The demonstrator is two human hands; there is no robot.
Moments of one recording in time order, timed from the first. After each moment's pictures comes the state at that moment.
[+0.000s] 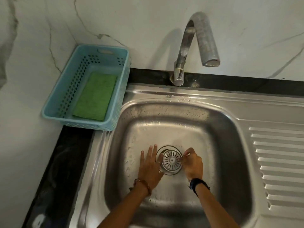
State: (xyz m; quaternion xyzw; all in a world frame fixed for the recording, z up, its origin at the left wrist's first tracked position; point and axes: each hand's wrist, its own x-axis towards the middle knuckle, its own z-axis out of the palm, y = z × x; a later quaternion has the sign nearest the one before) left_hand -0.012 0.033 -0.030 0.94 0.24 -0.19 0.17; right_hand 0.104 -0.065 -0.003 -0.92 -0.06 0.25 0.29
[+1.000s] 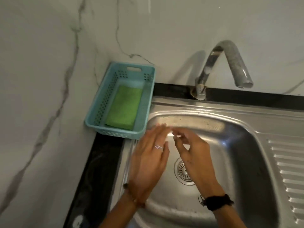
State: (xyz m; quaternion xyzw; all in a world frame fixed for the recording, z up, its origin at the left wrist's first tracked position) left_hand -0.048 0.104 0.151 0.90 0.23 0.32 0.21; right_hand 0.048 0.018 0.164 -0.82 -0.35 0.13 0.44
